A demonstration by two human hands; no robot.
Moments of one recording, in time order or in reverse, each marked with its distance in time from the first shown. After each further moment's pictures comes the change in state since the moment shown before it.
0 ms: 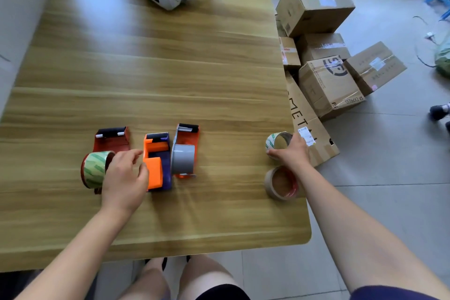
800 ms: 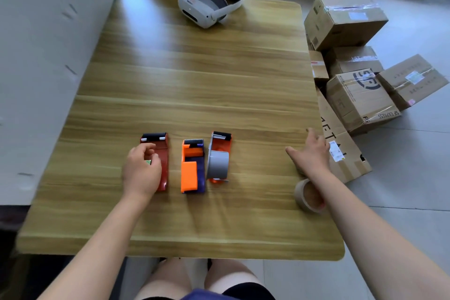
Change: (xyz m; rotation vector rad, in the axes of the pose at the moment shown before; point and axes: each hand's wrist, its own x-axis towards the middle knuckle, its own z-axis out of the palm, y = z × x) left_hand 0.021 -0.015 -0.035 -0.131 0.179 -0.228; right_hand -0.039 -0.060 -0.006 -0.099 0.065 -0.151
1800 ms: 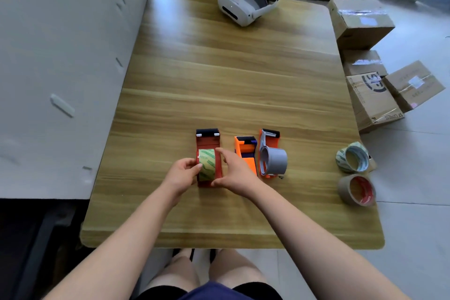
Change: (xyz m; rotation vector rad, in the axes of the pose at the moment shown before) left_hand 0.040 -0.090 -0.046 -0.534 -0.678 -0.476; right_hand -0.169 -0.227 0.119 0.155 -0.555 -0.435
